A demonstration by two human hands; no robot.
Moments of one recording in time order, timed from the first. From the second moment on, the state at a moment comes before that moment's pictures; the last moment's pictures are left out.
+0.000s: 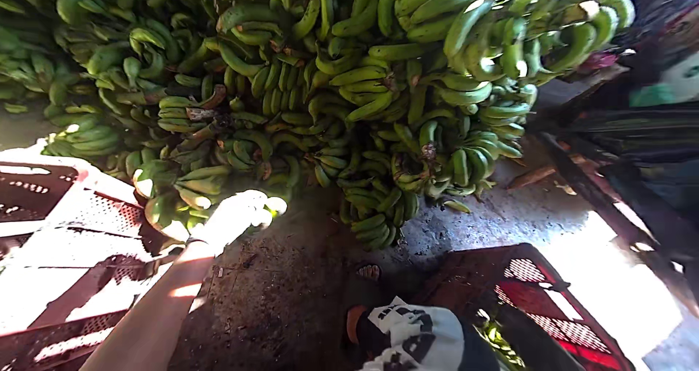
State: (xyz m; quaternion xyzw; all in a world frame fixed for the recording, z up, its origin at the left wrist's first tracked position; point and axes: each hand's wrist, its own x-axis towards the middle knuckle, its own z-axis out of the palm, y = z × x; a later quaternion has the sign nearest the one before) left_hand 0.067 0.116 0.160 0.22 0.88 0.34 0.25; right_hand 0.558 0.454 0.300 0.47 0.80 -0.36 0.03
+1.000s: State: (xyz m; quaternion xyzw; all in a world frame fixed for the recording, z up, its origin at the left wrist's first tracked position) left_hand 0.453 0.483 0.321 0.42 0.51 0.51 0.55; right_hand 0.695 0.376 0.332 0.53 0.77 -0.19 -0.29
